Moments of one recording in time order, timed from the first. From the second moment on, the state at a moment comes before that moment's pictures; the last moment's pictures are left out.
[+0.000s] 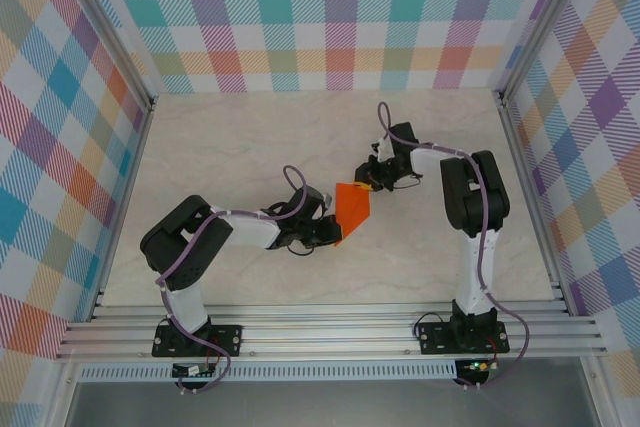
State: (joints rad) left arm -0.76 1.81 0.82 0.13 0.34 -0.87; right arm 0.26 2.15 1.37 -0.36 -0.73 0.54
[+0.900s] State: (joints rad) left arm -0.79 1.63 0.87 -0.06 0.24 -0.86; right arm 0.21 1.60 0.92 -0.36 -0.70 0.51
